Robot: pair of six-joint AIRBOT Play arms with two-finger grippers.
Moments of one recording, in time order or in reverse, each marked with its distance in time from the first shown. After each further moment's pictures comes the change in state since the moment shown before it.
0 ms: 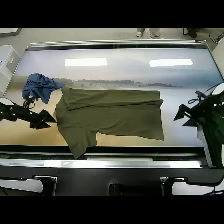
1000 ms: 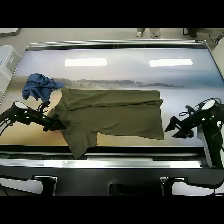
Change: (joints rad) left arm -0.111 -0.033 -0.082 -0.121 -0.006 0.072; right arm -0.004 0.021 -0.292 0.131 -0.149 -0.049
